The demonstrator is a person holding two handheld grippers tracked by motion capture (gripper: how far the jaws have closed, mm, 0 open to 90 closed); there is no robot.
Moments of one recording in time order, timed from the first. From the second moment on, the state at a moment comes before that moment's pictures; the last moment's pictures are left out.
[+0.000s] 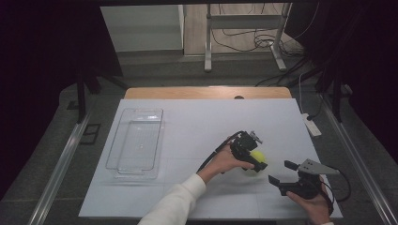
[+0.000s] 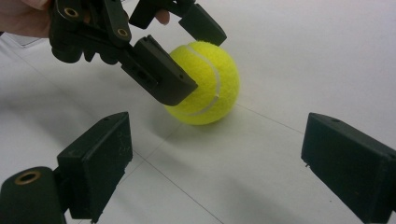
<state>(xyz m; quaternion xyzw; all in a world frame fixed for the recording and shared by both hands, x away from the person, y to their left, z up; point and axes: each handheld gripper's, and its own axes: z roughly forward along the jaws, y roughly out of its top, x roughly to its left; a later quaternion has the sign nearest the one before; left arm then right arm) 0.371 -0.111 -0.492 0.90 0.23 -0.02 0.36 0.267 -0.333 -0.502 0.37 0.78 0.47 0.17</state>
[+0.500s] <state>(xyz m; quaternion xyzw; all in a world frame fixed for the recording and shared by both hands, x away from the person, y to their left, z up) 0.369 -0.112 -0.495 0.91 0.23 -0.01 0.34 0.267 -0.334 -0.502 0.37 0.78 0.47 0.17</state>
